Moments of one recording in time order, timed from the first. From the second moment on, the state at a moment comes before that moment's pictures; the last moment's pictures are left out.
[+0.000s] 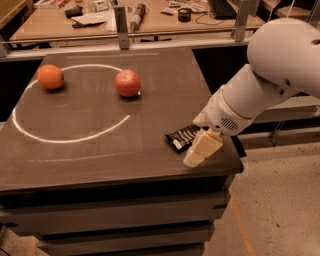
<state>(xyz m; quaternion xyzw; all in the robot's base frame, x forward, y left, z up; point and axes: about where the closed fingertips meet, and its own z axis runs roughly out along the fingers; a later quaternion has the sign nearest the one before) 0.476 -0.087 0.842 -0.58 0.78 0.12 0.20</state>
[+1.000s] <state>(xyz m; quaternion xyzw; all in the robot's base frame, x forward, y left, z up) 0.495 -0.086 0.829 -0.58 0.77 0.13 0.21</state>
